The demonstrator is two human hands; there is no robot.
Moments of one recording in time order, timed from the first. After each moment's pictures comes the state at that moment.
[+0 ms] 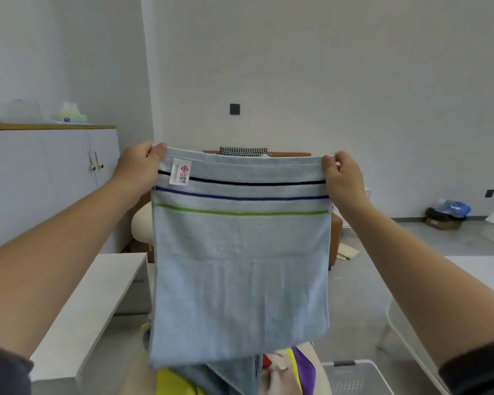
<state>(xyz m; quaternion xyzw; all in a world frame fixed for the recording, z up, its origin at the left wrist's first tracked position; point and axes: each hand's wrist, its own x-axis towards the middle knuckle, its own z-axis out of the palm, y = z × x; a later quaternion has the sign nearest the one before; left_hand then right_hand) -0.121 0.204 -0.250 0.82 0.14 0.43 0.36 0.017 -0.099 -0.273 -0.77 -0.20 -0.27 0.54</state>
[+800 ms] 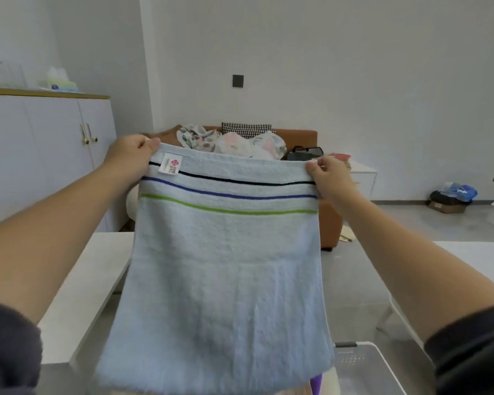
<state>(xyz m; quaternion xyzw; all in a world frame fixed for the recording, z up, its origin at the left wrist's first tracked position) -0.081 0.248 -0.285 0.84 0.19 0.37 0.36 0.071 -0.059 -0.316 -0.83 -0.20 -0.19 0.48</state>
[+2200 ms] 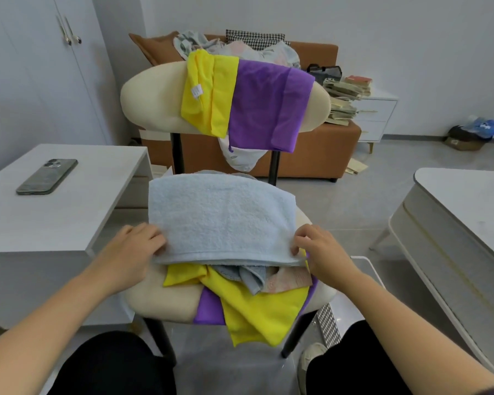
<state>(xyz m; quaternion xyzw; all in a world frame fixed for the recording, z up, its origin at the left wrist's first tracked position) -0.215 0.235 -0.575 0.98 -0.05 0.17 -0.06 -0.039 -0.119 -0.589 -0.87 -0.46 -0.12 0.13</state>
